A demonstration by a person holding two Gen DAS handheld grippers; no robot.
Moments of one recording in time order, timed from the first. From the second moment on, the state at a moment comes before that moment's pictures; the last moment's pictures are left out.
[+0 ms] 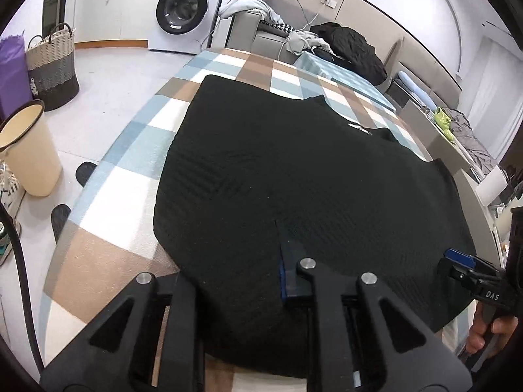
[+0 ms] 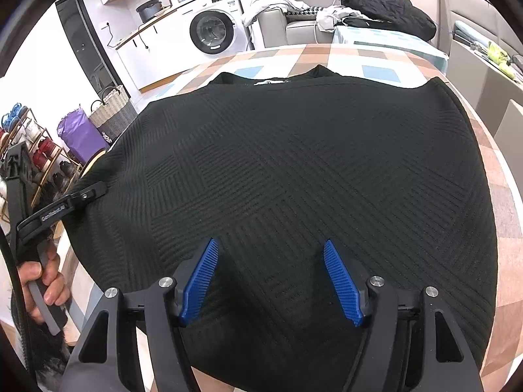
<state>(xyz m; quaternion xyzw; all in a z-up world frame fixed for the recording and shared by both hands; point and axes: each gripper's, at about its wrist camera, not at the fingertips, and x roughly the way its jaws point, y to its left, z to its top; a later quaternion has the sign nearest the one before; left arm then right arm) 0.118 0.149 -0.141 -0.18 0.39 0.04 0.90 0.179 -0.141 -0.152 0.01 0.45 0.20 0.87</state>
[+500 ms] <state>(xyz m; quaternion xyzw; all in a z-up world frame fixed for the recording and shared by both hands) 0.168 -0.023 -0.033 0.06 0.30 -0.12 0.95 0.168 -0.179 -0.135 0.06 0.43 0.18 0.88</state>
